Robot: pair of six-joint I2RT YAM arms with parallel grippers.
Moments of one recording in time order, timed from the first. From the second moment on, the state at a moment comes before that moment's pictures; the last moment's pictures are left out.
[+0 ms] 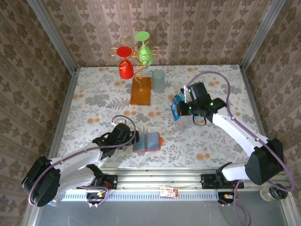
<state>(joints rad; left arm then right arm) -0.79 1.05 0.41 -0.26 -0.27 -0.69 0.45 1.34 1.07 -0.57 -0.22 0.40</state>
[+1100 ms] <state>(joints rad) -0.91 1.13 0.41 -0.34 -0.36 -0.73 0.79 1.52 0.51 0.47 -0.19 0.94</state>
